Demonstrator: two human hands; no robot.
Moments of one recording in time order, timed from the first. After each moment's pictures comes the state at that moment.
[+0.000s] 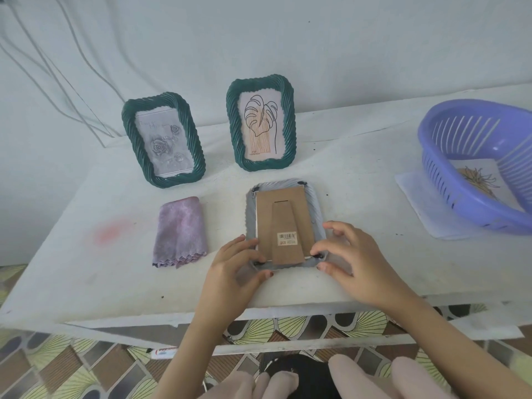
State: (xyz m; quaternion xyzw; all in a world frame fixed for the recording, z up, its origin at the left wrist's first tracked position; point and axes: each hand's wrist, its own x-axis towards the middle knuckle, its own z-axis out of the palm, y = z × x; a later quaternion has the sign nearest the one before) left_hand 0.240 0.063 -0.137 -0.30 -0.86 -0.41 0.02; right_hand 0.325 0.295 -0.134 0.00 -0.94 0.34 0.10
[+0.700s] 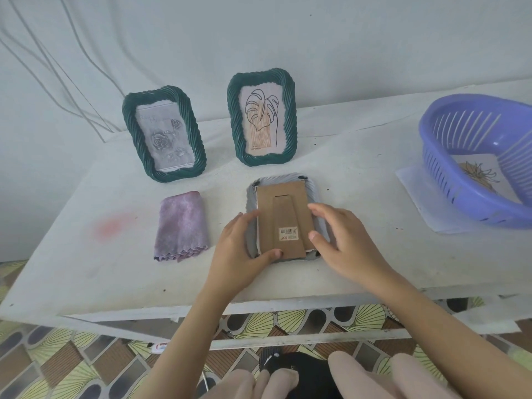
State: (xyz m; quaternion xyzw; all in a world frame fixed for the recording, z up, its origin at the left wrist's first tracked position) left_hand 0.223 0.083 -0.120 -0.24 -0.88 -0.41 -0.05; right_hand 0.299 0.282 -0.122 -0.05 -0.92 0.37 0.12
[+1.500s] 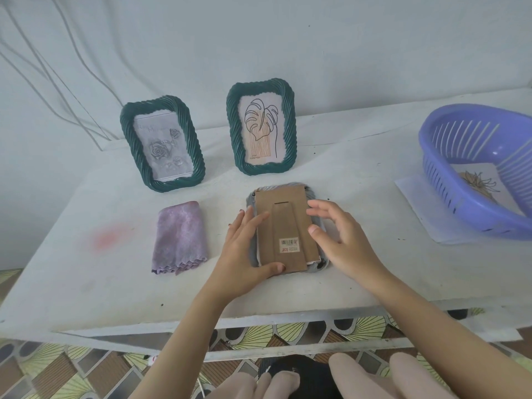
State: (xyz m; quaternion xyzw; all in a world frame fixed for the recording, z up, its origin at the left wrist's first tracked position) left_hand 0.204 0.085 -0.123 -0.30 -0.86 -0.39 -0.12; right_hand 0.280 0.280 -0.114 -0.11 -0.85 0.49 0.15
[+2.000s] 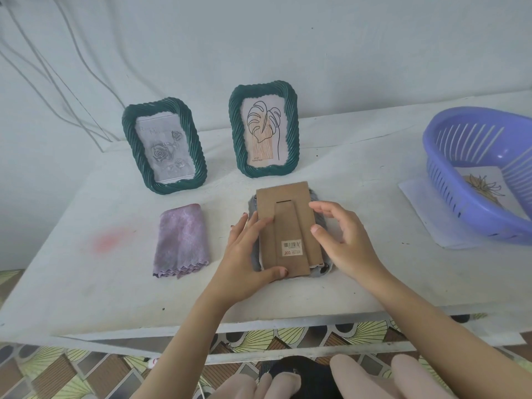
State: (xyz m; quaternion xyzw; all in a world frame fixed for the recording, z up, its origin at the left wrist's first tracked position) left_hand 0.202 0.085 -0.123 -0.31 -0.85 -0.40 -0.13; right_hand 0.274 0.280 -0.114 -0.11 -0.84 0.51 0.17
